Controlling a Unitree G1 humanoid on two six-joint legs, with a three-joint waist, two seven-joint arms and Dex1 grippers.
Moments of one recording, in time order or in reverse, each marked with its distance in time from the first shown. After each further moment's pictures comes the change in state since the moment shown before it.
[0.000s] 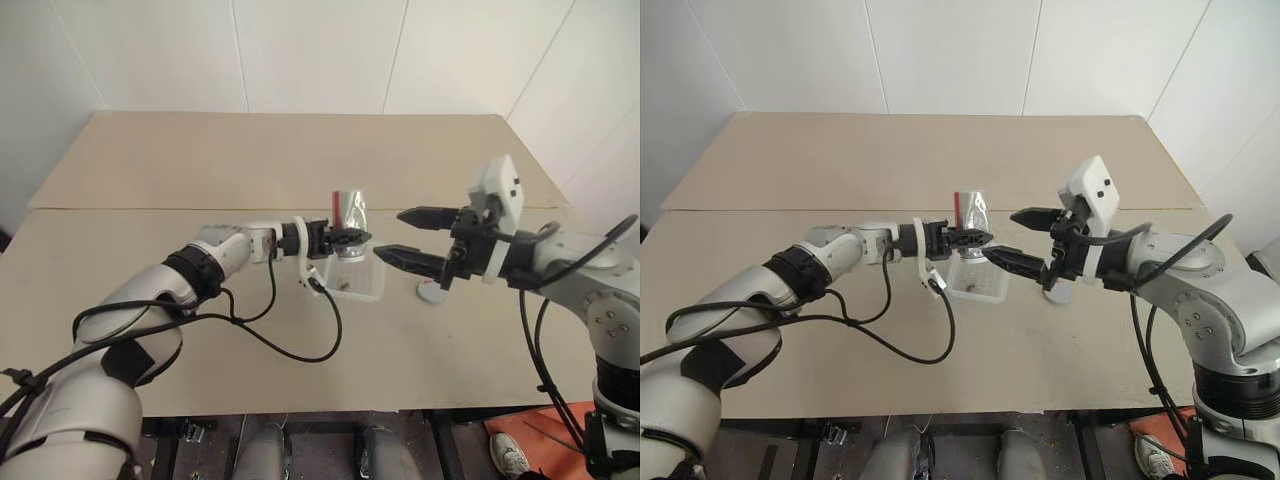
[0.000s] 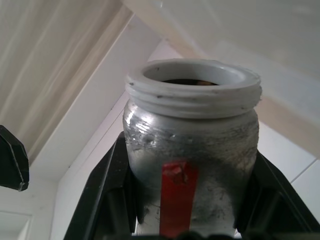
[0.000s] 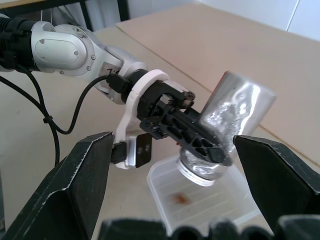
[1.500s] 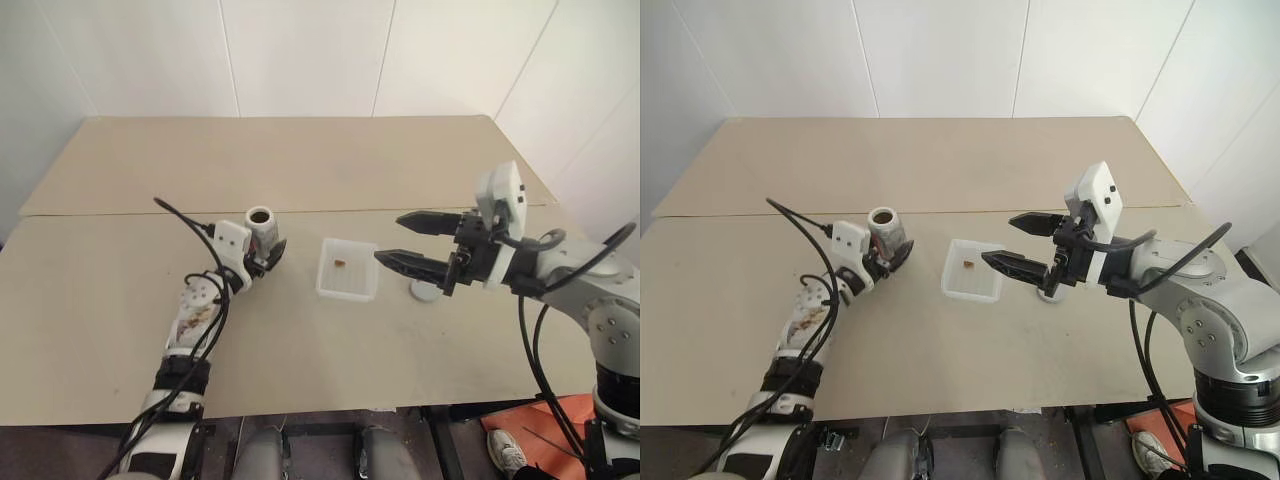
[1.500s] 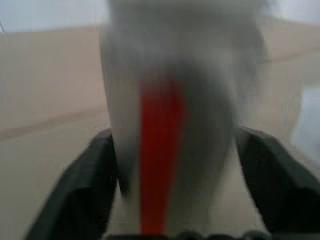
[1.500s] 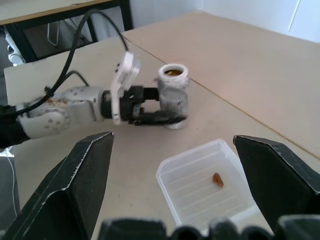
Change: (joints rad) left arm 0.835 -0.249 1.062 -0.441 -1.793 0.471 -1.157; right arm 0.053 -0.005 -0.007 0.017 0.032 -0.037 0.043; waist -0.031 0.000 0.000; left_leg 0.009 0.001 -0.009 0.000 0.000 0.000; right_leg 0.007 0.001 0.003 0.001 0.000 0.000
